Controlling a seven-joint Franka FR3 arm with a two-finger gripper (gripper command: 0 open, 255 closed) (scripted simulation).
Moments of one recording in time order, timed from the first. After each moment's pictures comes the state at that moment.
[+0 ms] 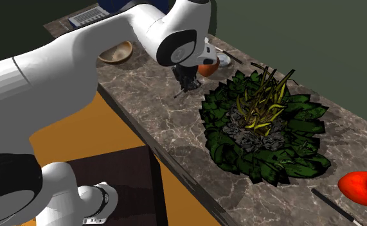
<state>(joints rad) 0.29 0.04 0.24 -1.68 0.07 1.71 -0.06</state>
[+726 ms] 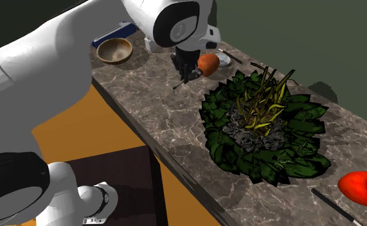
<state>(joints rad) 0.29 0.06 0.25 -1.50 0.06 1.56 -0.04</state>
